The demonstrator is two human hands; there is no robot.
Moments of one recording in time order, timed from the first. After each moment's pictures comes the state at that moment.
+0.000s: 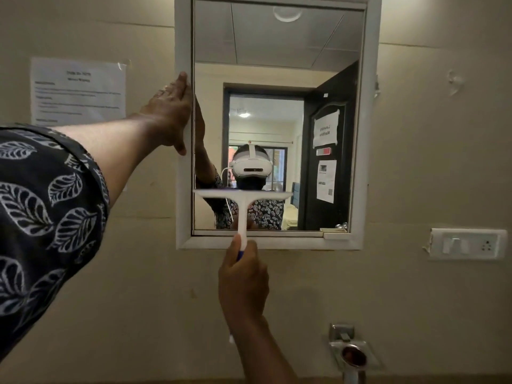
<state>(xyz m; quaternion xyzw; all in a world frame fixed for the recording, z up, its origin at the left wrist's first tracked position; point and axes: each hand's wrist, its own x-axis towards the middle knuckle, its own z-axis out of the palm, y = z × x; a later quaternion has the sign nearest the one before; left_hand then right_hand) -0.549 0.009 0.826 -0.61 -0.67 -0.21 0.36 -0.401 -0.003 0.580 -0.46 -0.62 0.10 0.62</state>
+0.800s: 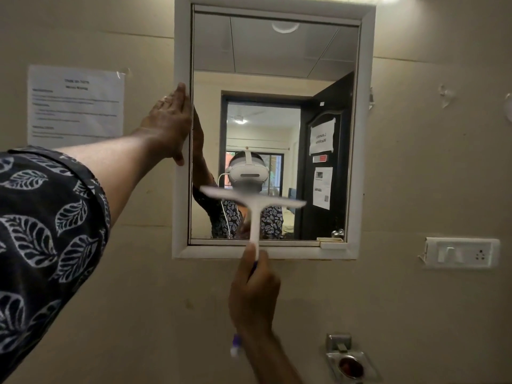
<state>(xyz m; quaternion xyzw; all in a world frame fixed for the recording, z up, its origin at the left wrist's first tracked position) -0.545 0.011 0.820 -0.60 -0.67 -0.22 0.39 -0.380 -0.021 0.591 -0.36 -0.59 0.16 0.71</state>
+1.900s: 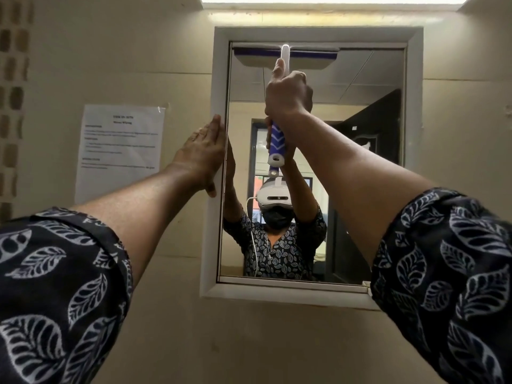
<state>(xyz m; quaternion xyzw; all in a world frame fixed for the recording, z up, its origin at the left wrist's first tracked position) -0.544 0.011 0.821 -0.59 -0.68 -0.21 0.40 -0.405 0.034 0.911 -0.32 -0.62 0.09 0.71</state>
